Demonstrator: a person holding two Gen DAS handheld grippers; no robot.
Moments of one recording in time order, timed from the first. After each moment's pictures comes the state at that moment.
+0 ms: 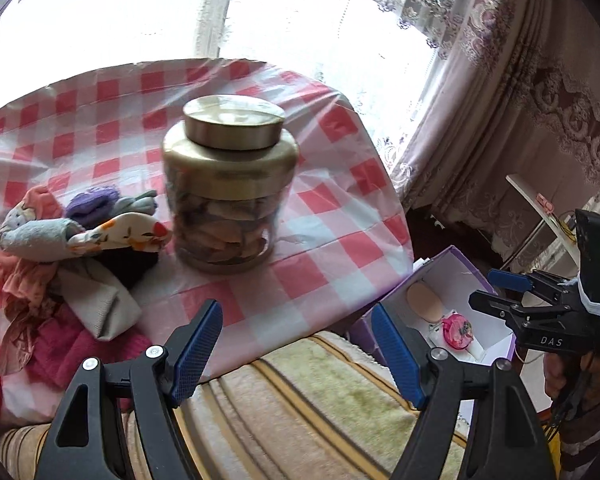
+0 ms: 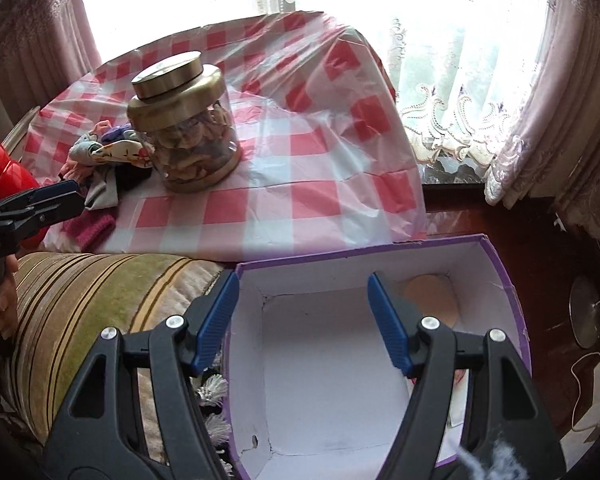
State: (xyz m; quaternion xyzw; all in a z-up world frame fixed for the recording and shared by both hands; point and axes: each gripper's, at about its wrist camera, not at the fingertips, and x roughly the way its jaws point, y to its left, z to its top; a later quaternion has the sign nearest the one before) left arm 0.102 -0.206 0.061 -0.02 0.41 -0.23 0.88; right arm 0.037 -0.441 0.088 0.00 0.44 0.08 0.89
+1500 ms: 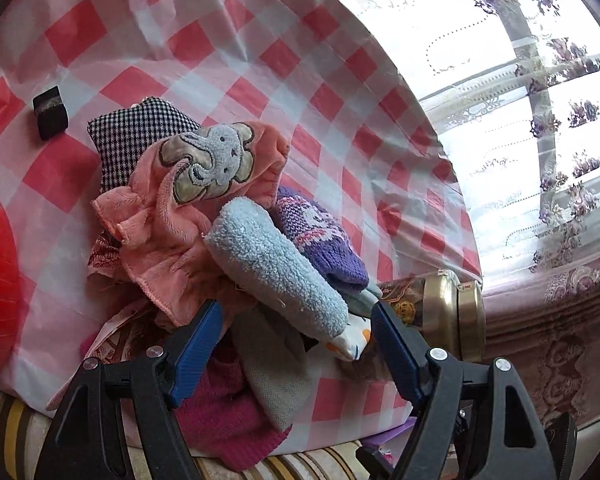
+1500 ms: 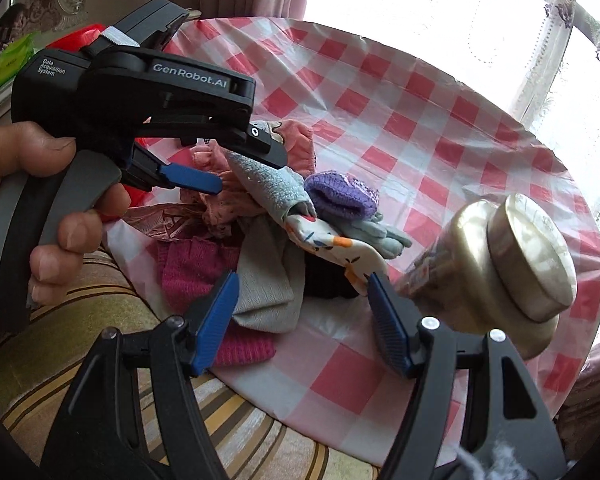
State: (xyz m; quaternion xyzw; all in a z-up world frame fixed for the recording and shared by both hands) left arm 0.207 0.037 0.014 -0.40 0.45 -0.06 0.80; right arm 0.135 -0.143 0.092 -0.22 0.36 0.31 0.85
